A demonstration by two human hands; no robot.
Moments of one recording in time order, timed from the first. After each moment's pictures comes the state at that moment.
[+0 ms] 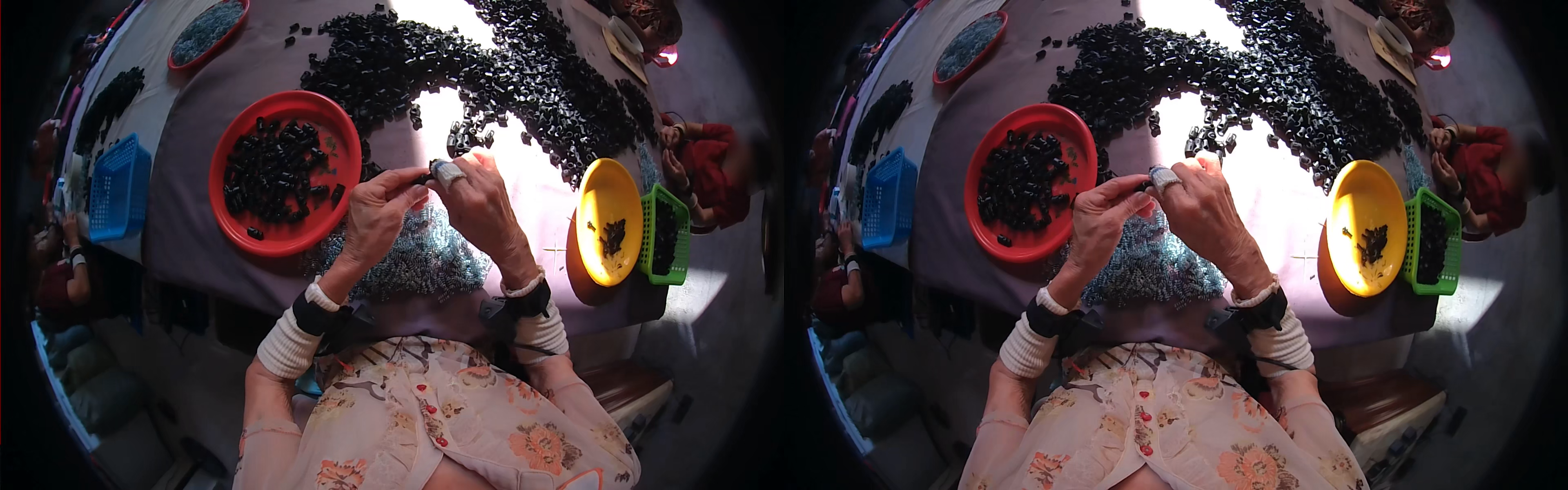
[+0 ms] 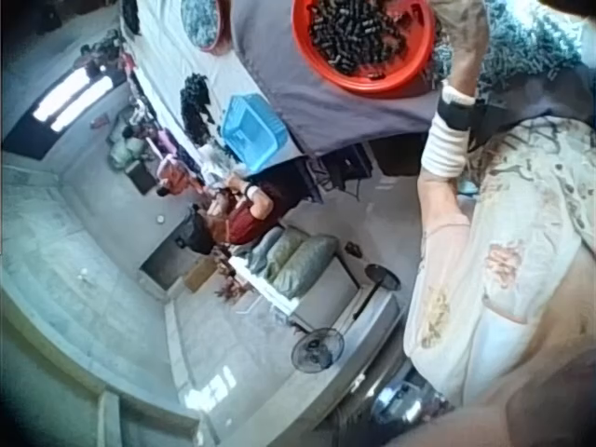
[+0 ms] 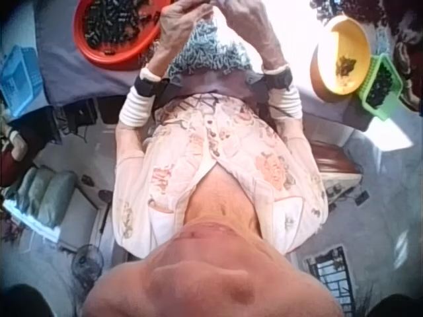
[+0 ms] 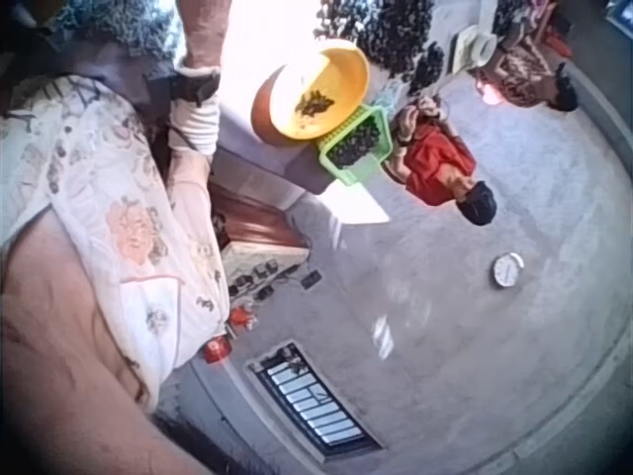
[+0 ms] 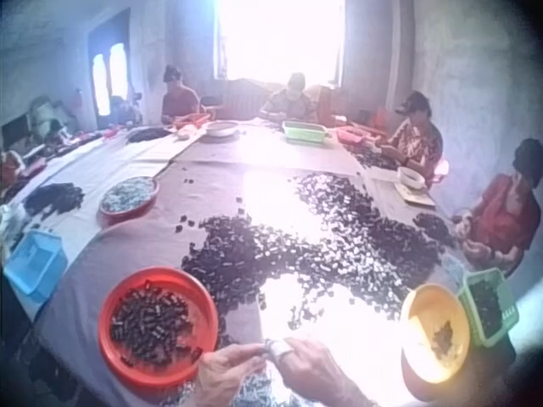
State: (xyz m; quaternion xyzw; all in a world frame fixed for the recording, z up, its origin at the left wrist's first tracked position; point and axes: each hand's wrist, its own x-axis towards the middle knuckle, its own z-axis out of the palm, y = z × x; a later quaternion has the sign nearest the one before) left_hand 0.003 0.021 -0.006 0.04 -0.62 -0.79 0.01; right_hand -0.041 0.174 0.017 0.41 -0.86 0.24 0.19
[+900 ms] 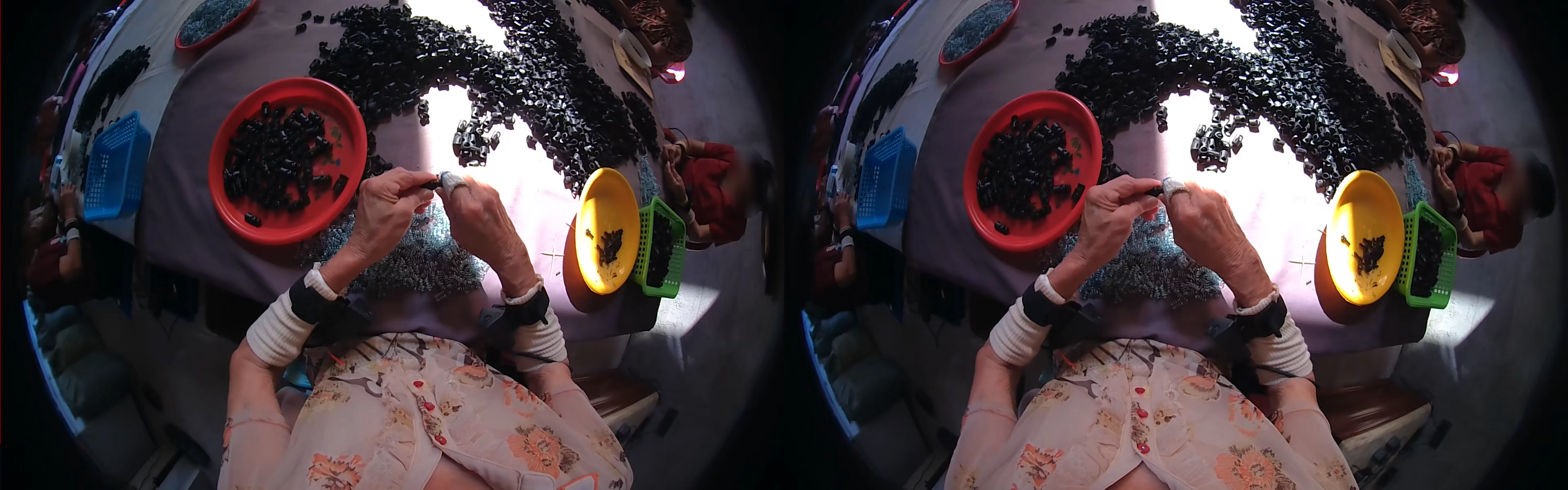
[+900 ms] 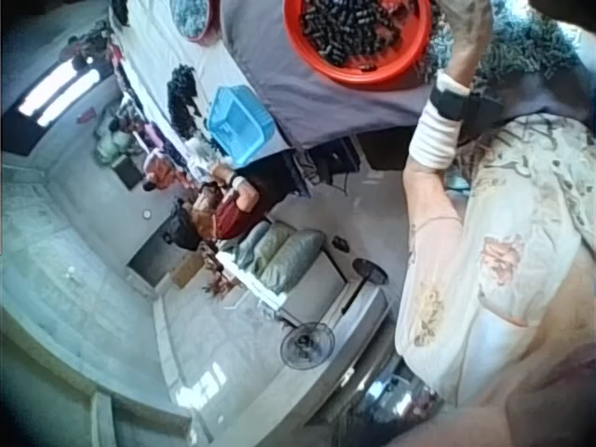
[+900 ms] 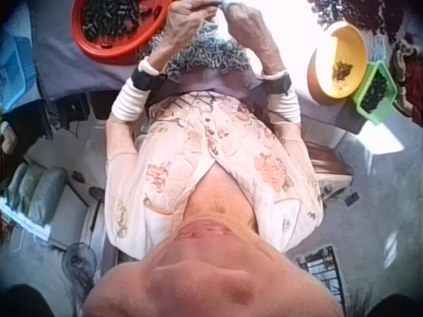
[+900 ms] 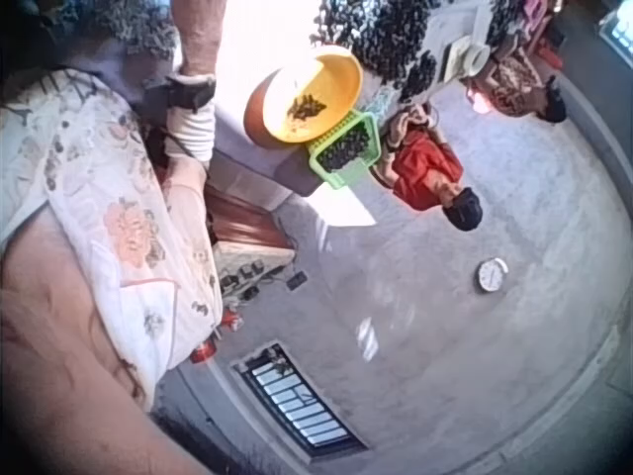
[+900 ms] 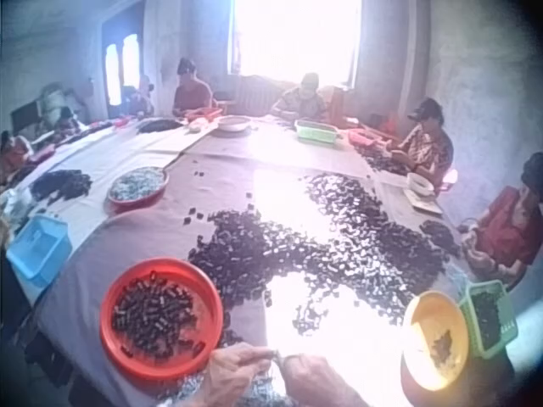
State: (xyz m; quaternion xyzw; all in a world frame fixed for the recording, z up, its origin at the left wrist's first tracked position) left_hand 0.004 0.020 -0.014 0.03 -0.68 -0.73 -0.01; right_hand -0.029 0.180 0.002 0.39 -0.87 0.28 0.07
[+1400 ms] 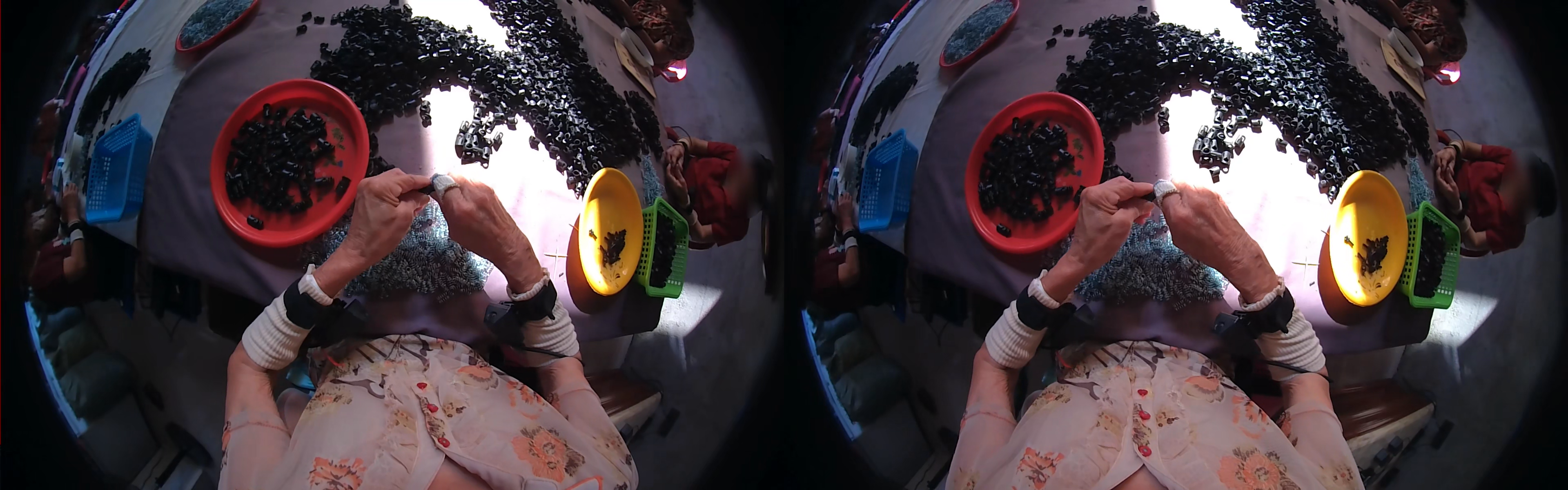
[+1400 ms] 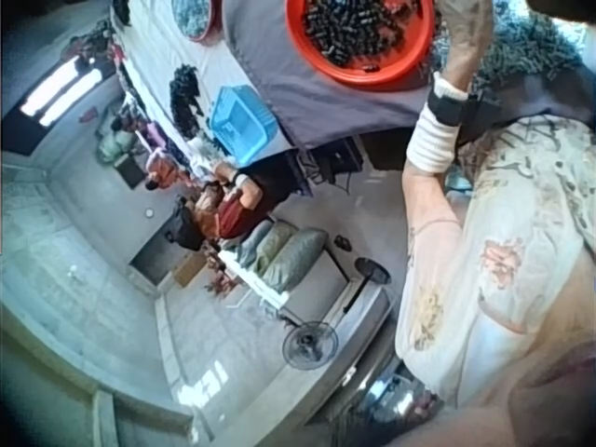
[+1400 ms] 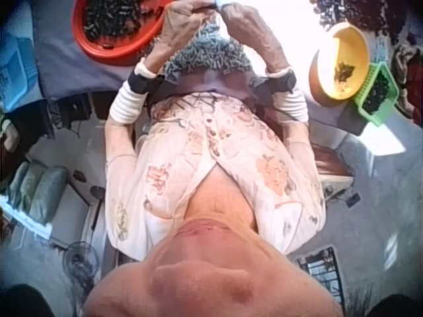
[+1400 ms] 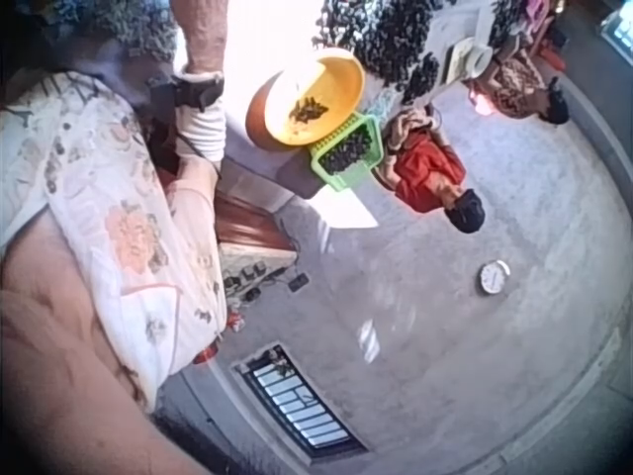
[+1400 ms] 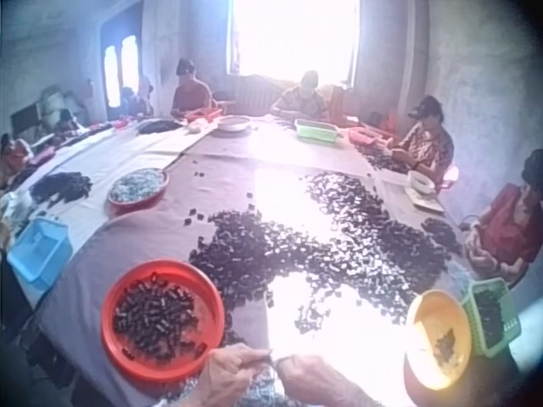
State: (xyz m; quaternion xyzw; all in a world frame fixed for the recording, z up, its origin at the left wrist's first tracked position) left_hand 0.005 0.010 -0.010 0.00 -0.75 -0.66 0.01; right_hand -0.036 0.173 0.004 0.43 -0.86 0.27 0.04
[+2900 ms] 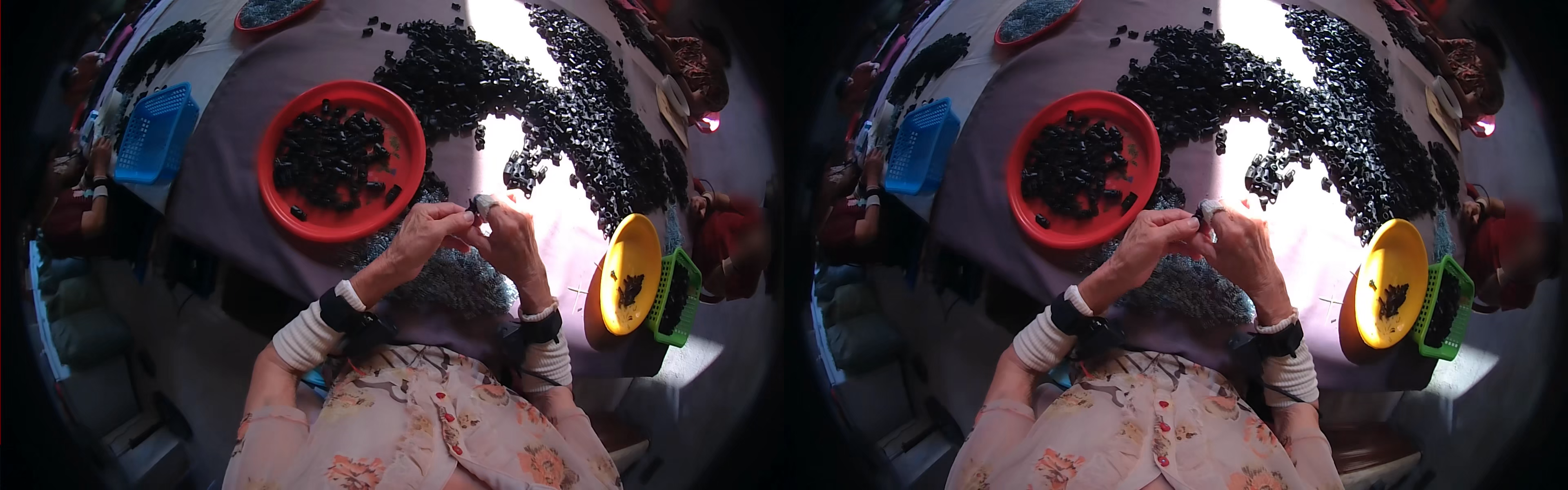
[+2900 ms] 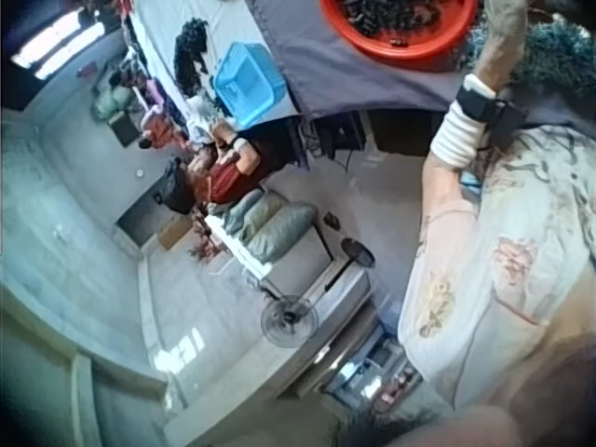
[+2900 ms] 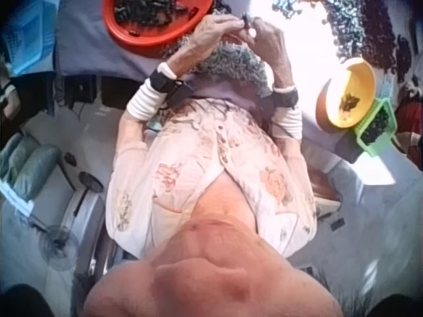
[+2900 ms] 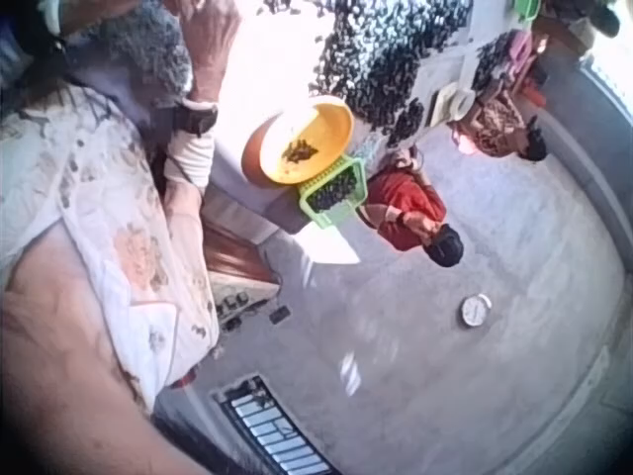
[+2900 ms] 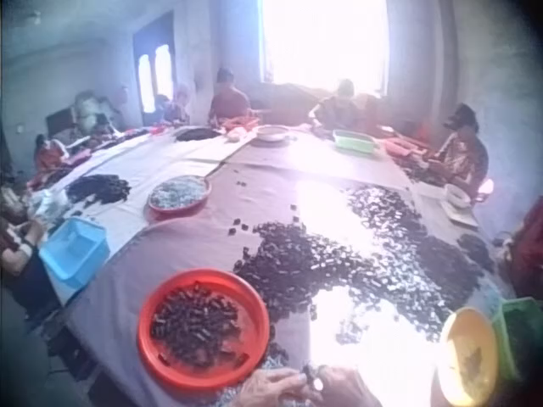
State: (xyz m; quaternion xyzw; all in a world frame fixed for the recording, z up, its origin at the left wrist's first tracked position) left_hand 0.016 0.003 -0.014 0.07 -0.50 -0.85 -0.16; right_hand -0.036 0.162 -0.012 0.37 -0.86 0.34 0.04
